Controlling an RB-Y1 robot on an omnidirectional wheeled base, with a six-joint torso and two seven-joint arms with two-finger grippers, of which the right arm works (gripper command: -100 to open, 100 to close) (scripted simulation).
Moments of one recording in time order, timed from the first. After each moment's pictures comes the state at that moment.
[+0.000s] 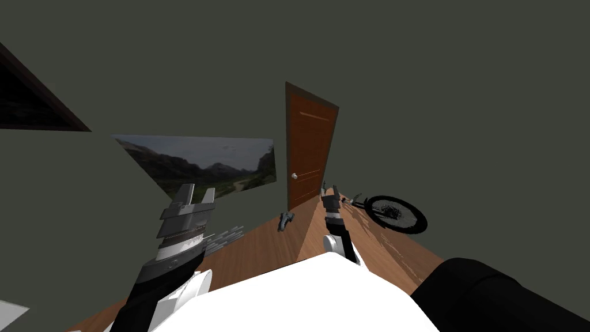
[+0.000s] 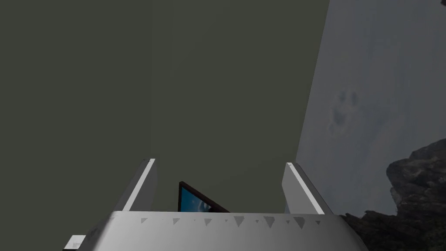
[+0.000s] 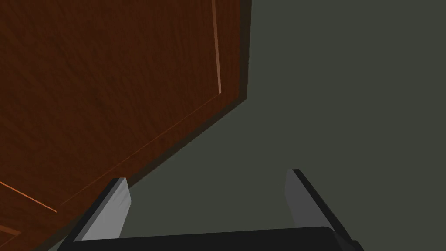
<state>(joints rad) 0.42 -0.03 0.00 -1.94 -0.25 -0.62 -0.19</state>
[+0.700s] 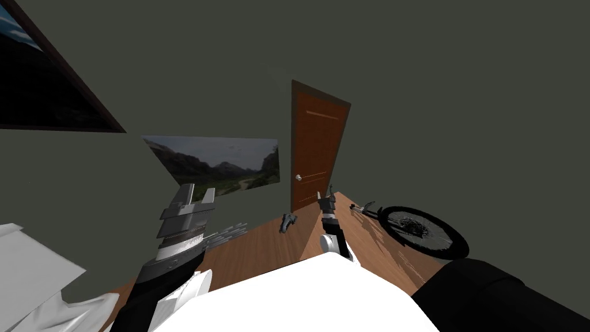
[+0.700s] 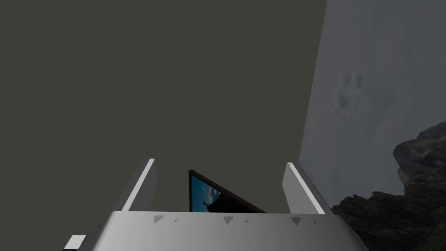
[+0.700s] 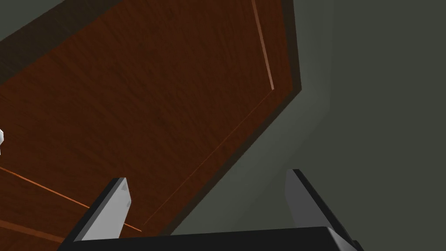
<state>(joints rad) 0.34 -0.06 0.02 -1.76 -0.32 -0.66 -0.33</state>
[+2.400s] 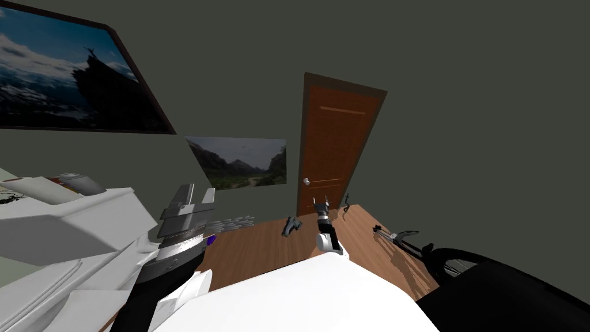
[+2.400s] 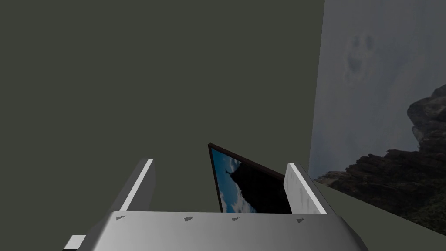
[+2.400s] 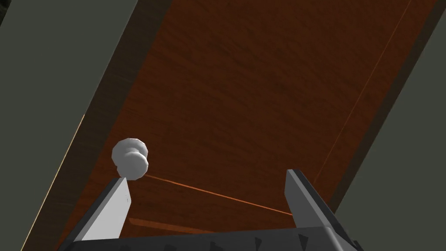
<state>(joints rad) 0.14 -0.13 0.07 -1.31 -0.52 -0.75 -0.67</state>
